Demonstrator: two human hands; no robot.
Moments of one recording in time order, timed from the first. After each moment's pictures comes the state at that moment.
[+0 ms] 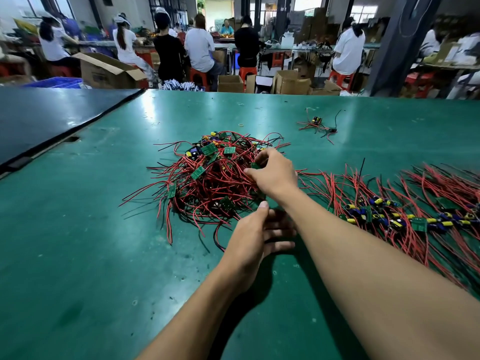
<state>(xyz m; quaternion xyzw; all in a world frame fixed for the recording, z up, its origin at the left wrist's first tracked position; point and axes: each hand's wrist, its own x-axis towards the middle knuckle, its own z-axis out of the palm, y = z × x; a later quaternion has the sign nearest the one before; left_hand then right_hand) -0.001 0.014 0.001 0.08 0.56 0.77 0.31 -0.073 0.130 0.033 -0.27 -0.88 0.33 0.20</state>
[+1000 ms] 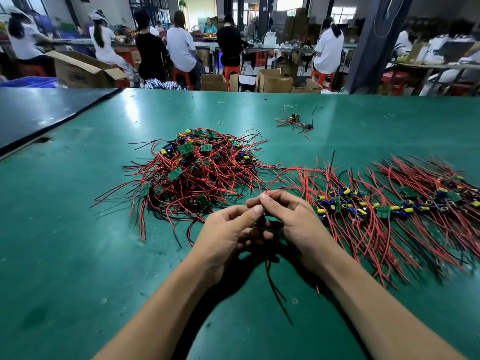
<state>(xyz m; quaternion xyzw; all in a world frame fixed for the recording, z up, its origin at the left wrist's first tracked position) 0.010 0.006 0.004 0.14 0.53 0.77 0.34 0.072 0.134 0.012 -0.13 -0.58 0.79 0.13</state>
